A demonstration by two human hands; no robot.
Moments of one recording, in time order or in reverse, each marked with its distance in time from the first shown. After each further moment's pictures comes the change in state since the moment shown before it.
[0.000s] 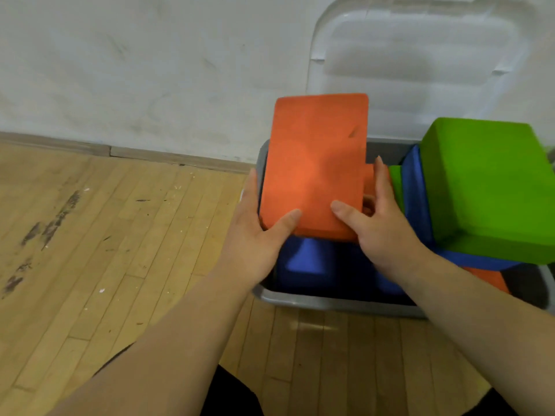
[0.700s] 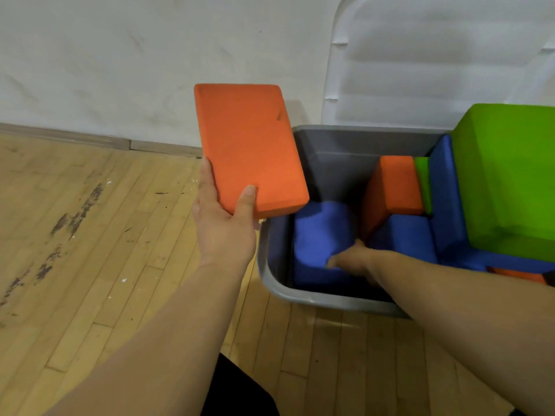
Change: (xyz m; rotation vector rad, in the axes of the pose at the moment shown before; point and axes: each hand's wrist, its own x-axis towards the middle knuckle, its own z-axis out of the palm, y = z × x) left_hand 0.013 -0.028 -0.031 0.017 0.454 -0.067; right_hand 0.049 0.132 0.045 -0.554 -0.286 0.706
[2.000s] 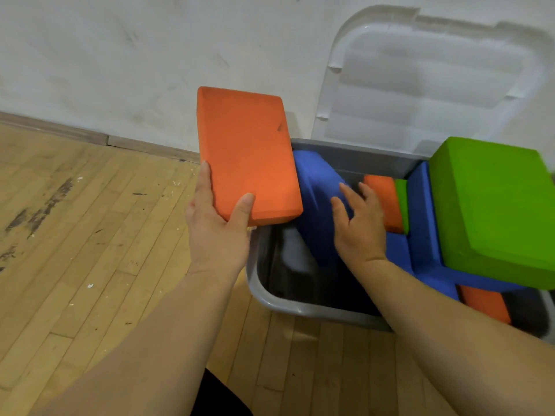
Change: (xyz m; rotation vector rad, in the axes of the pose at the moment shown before) left_hand 0.001 0.010 -0.001 -0.023 -0.038 -0.039; right_hand -0.056 -0.048 -0.042 0.035 0.774 -0.677
